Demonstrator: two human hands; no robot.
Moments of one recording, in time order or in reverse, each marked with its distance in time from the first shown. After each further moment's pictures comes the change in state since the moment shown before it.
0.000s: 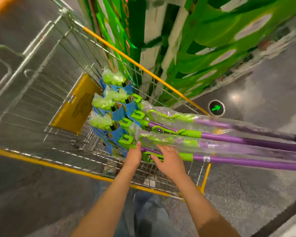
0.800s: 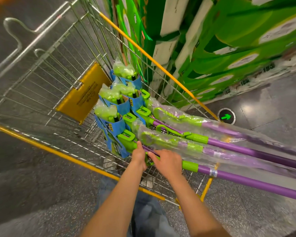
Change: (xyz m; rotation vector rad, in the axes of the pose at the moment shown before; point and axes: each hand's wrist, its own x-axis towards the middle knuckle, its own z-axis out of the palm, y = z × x) left_hand 0.043 -0.022 0.052 -0.834 0.012 -0.246; right_hand 0.015 -0.006 0.005 -0.278 0.016 -0.082
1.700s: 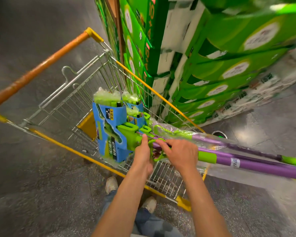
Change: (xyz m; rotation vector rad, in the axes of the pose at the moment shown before) left_hand -0.213 0.054 -0.005 -0.069 -0.194 0.280; right_hand -0.093 -0.030 -0.155 -0.131 0.477 -0.030
